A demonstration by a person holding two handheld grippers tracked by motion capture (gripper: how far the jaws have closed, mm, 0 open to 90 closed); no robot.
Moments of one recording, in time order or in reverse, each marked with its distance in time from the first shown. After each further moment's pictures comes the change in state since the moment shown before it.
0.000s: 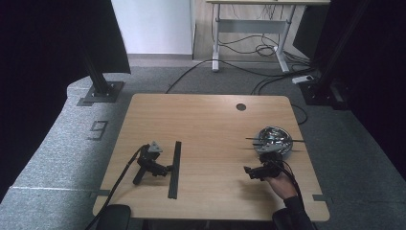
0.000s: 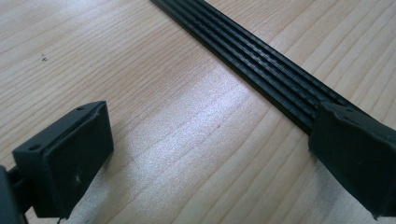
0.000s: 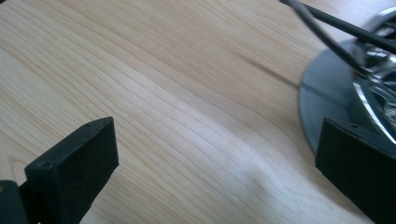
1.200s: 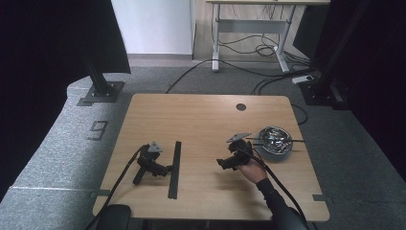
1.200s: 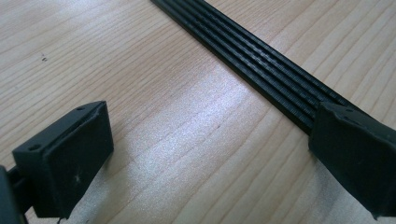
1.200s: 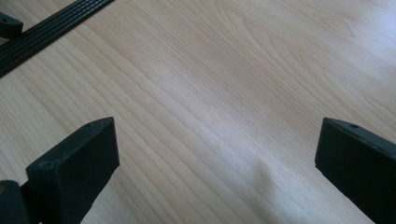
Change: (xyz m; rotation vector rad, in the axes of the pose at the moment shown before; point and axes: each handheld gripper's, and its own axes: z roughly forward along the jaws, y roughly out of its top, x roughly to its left) left arm 0.000 0.000 0.000 -0.001 0.000 -0.002; right arm 0.050 0.065 0.061 0.035 0.101 -0.090
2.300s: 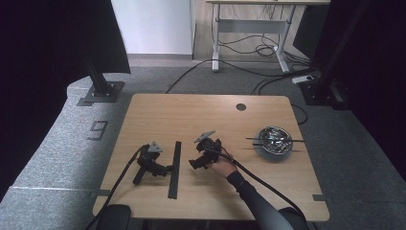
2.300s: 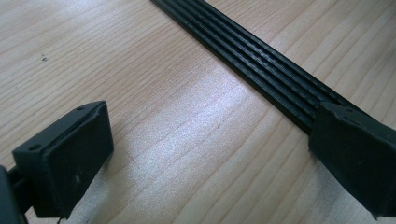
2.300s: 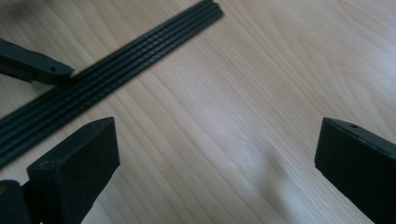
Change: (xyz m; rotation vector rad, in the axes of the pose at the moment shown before) left arm 0.000 0.000 0.000 0.003 -0.002 0.002; right arm 0.064 0.050 0.066 0.050 0.070 -0.113
